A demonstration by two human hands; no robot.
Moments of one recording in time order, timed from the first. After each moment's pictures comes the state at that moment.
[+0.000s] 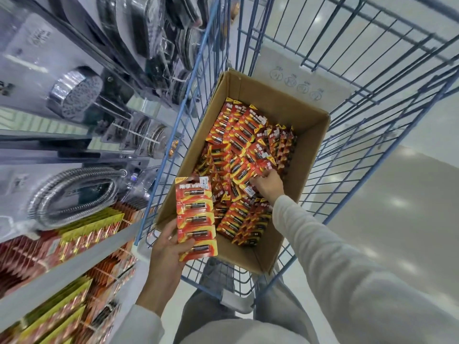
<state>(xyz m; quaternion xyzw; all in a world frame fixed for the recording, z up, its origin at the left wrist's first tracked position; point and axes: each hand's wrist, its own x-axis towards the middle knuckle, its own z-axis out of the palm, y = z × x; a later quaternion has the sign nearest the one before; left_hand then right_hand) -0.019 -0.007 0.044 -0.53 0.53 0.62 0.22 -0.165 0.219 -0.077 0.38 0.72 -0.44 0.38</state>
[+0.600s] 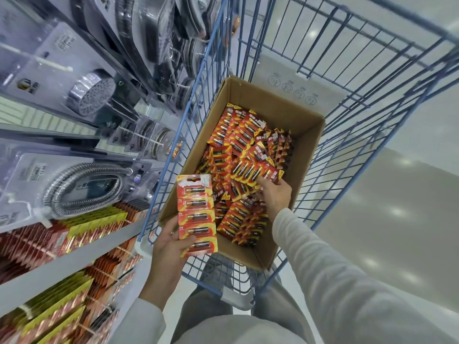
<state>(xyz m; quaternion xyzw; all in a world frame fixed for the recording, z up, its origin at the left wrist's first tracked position) -0.014 -0.003 0.059 -0.51 0.53 0.65 0.20 -0.127 0.218 -0.052 0.51 0.59 -0.59 0.22</state>
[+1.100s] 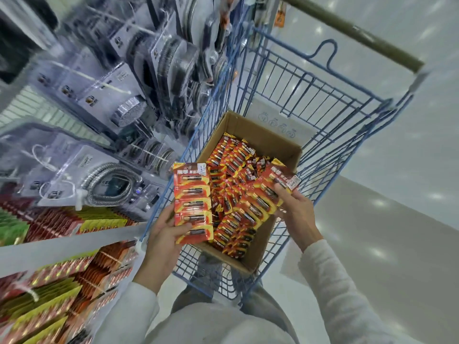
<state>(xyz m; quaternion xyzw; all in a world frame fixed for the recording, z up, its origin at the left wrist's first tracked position) -0.023 -0.009 0.122 -0.42 0.48 0.75 0.14 -0.103 0.259 0.122 0.33 0.59 -0.71 0.19</state>
